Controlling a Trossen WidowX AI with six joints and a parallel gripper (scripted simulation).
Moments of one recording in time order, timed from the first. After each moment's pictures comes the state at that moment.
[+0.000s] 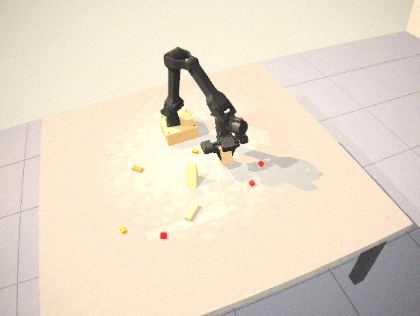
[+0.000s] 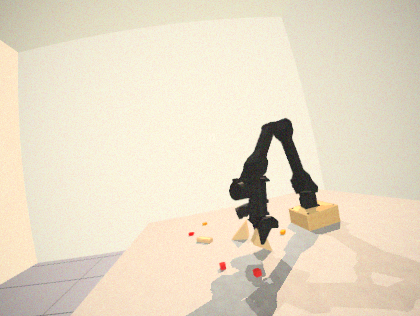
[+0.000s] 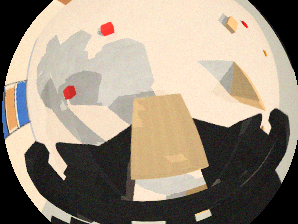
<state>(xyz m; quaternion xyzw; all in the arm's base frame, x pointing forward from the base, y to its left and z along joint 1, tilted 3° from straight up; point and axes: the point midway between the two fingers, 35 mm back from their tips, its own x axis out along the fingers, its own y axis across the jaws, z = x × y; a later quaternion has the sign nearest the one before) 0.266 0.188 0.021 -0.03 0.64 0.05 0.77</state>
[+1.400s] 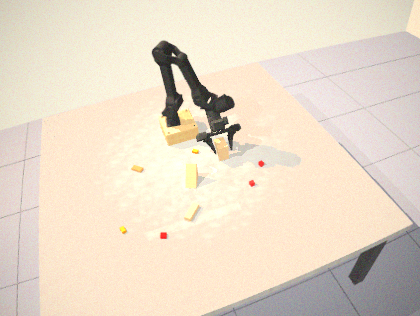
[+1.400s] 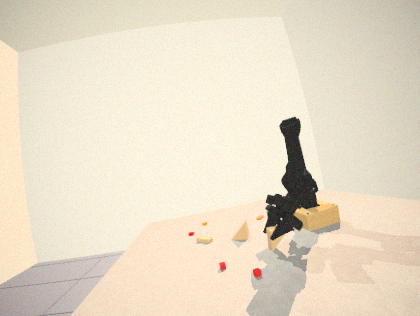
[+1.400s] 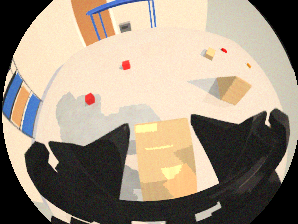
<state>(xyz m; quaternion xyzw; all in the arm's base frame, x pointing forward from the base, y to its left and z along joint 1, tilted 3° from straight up) 0.217 0.183 0.019 -0.01 0.33 0.06 0.94</state>
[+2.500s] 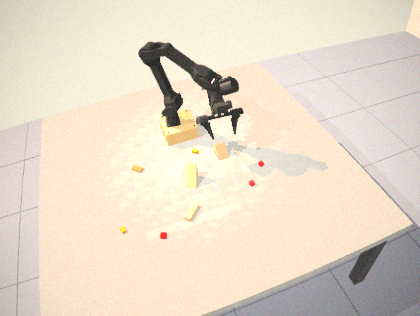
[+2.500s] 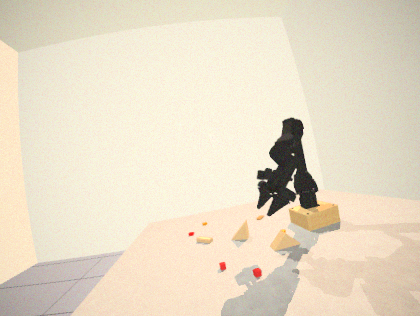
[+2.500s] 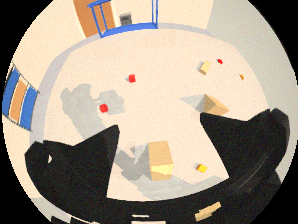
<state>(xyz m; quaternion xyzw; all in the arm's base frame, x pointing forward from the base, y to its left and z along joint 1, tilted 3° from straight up) 0.219 0.188 0.110 -0.05 0.39 0.06 0.92</state>
